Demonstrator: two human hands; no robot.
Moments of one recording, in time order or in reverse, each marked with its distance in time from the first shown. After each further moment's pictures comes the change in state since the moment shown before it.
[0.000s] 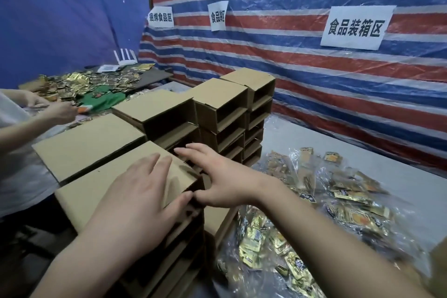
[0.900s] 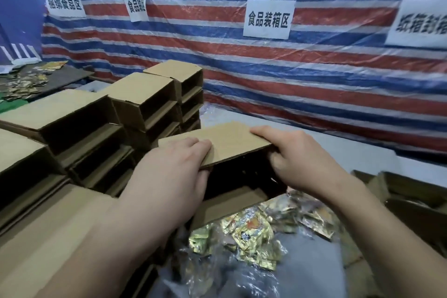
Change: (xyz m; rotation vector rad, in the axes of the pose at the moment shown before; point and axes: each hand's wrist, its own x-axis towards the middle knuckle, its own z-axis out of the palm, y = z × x) left_hand 0.022 0.124 -0.003 -0.139 0.095 0.532; right_hand -0.189 0.019 -0.080 -0.440 0.545 0.572
